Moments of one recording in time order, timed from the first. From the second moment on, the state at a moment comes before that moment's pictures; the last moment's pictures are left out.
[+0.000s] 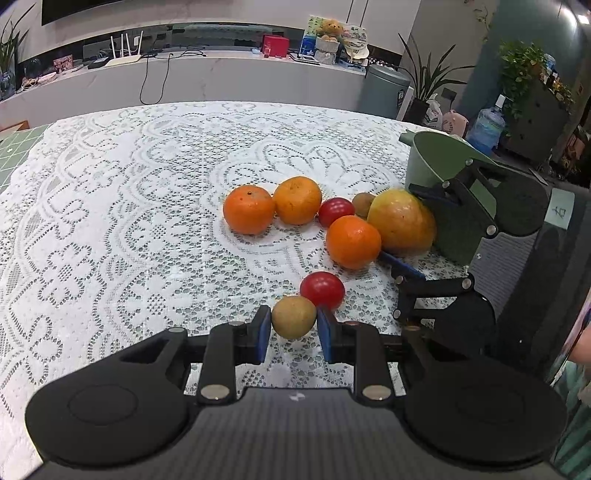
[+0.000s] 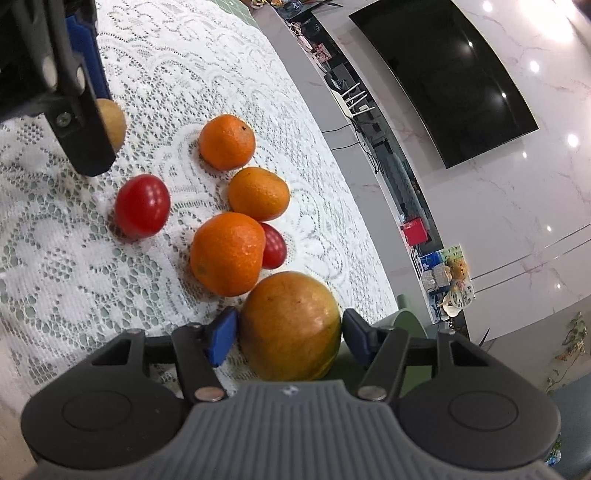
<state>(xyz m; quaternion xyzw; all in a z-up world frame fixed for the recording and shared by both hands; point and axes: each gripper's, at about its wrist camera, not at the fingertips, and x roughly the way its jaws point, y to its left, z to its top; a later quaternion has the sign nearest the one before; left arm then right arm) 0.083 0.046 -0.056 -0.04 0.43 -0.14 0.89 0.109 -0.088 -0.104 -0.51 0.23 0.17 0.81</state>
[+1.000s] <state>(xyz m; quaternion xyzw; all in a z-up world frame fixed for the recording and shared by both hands) 0.076 0.043 -0.064 -0.03 0.45 -0.14 0.88 0.096 -0.149 -0.070 -0.10 0.38 0.17 0.91</state>
